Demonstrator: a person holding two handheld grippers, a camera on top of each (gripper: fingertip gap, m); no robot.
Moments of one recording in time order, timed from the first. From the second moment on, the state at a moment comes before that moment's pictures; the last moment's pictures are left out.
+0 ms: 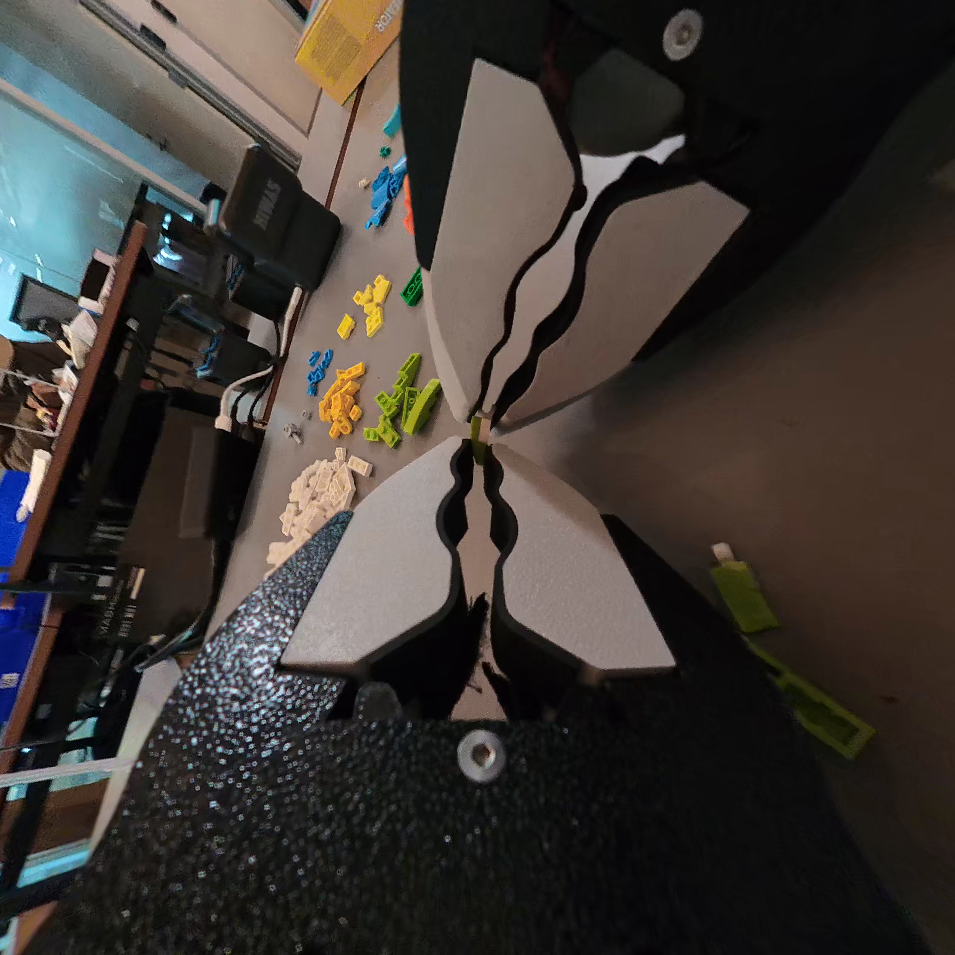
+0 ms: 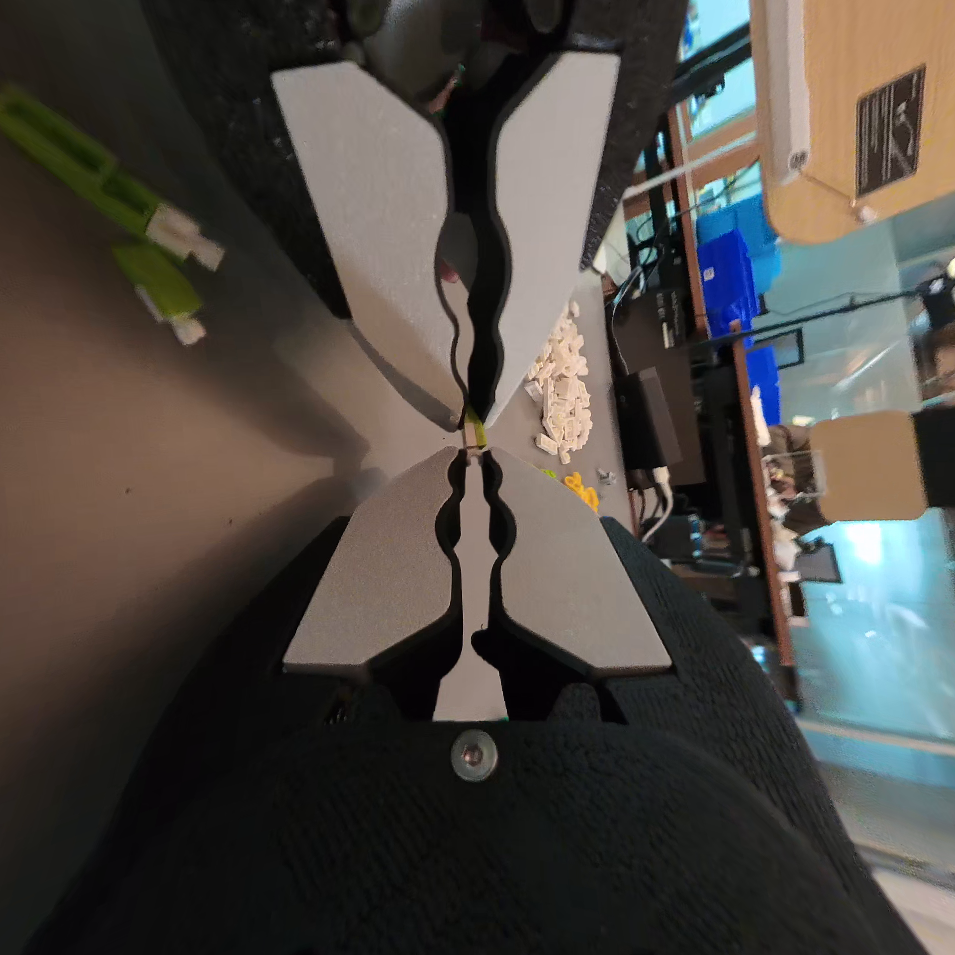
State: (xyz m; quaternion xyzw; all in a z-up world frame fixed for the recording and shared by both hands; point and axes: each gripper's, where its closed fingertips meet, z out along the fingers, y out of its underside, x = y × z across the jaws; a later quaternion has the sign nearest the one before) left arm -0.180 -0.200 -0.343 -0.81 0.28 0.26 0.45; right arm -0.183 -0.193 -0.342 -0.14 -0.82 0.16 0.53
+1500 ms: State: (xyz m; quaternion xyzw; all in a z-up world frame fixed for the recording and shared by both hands) left arm -0.215 -0.201 -0.287 -0.73 0.10 0.28 0.62; right arm -0.197 -0.180 -0.279 -0.21 -0.64 0.29 0.68
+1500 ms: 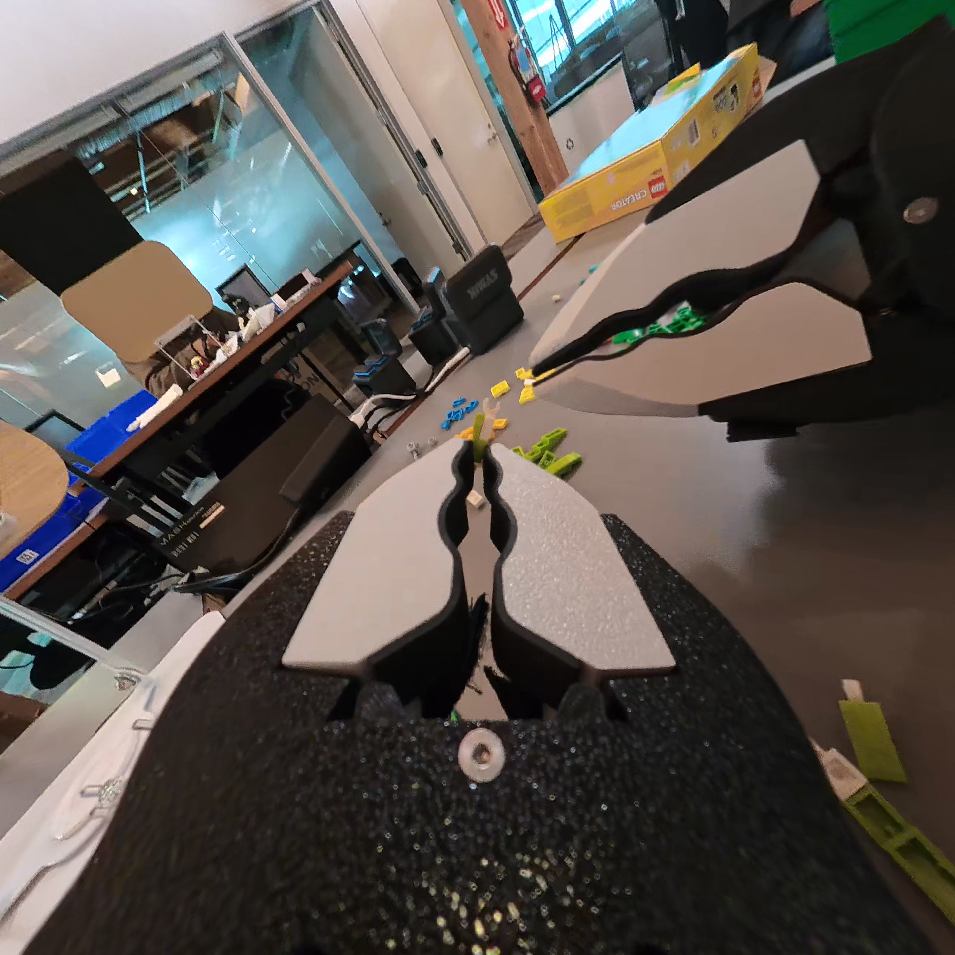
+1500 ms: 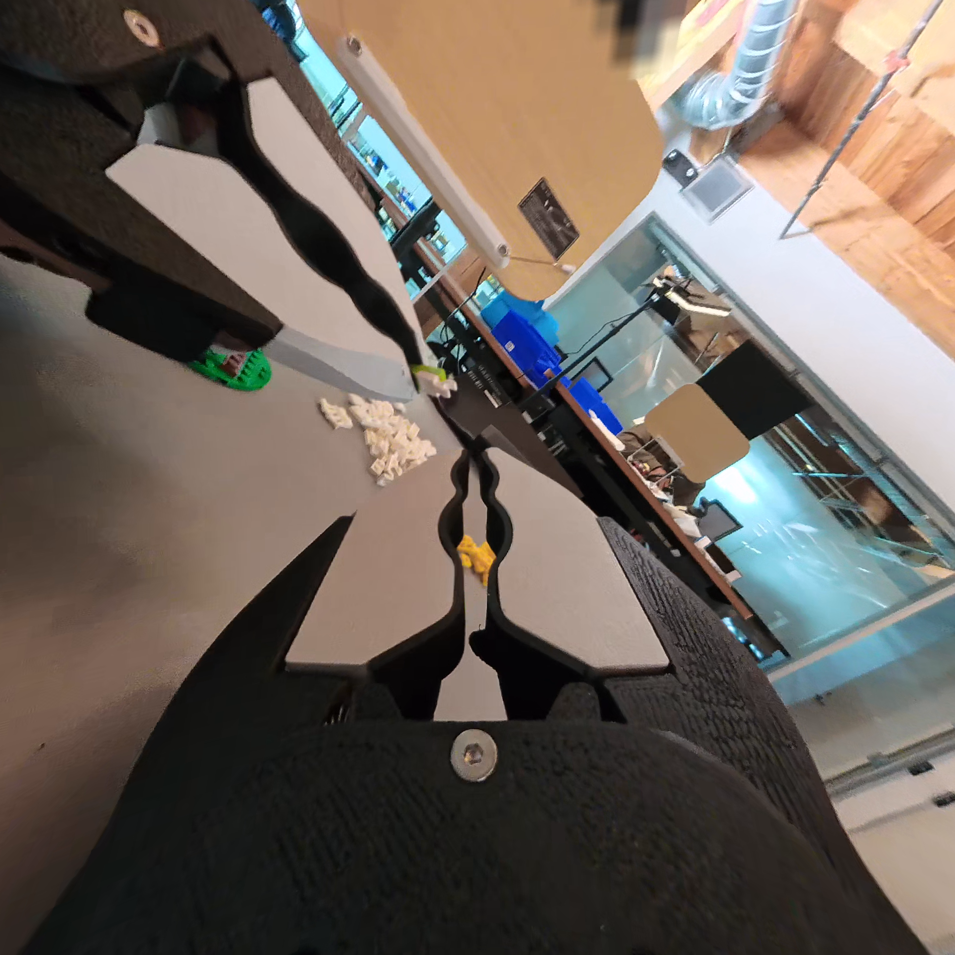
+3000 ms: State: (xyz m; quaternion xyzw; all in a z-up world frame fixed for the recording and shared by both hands) left arm -0.199 -0.215 -0.280 -0.71 0.09 0.25 0.65; right arm -0.169 -0.181 -0.259 -0.28 -0.57 0.37 0.68
